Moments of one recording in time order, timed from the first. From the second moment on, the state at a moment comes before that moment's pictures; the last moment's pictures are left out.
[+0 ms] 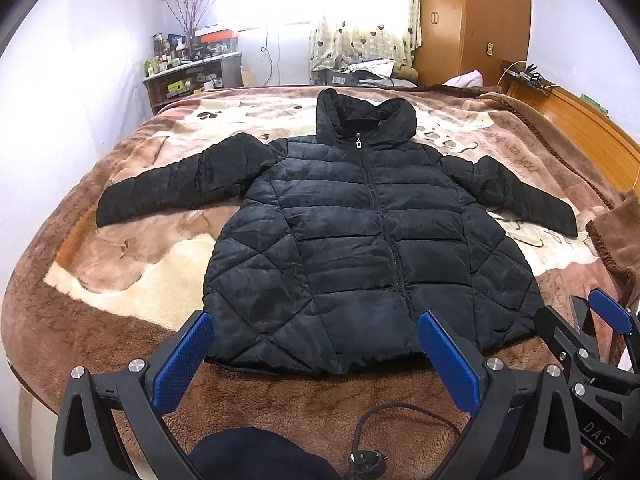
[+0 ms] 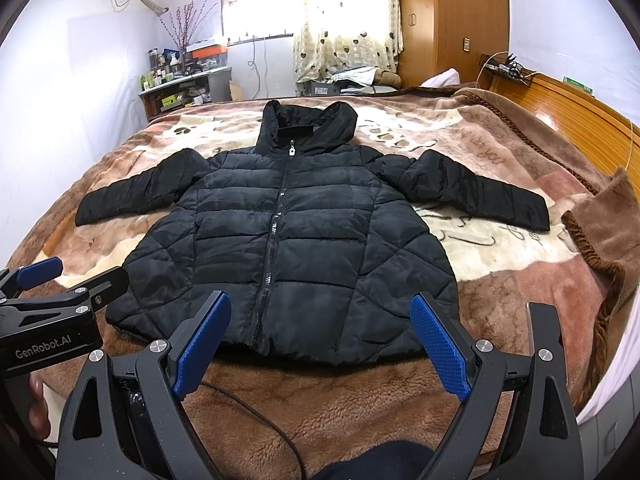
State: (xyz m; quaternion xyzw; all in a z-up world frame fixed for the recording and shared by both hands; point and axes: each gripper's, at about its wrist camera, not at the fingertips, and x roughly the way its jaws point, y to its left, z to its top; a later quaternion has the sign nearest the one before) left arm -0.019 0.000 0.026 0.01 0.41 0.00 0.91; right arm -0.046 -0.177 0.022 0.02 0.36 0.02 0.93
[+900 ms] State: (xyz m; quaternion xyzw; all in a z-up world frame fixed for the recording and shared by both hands) left arm -0.019 0.006 0.026 0.00 0.41 0.00 0.91; right arm -0.046 -0.173 0.022 0.02 0.36 0.02 0.93
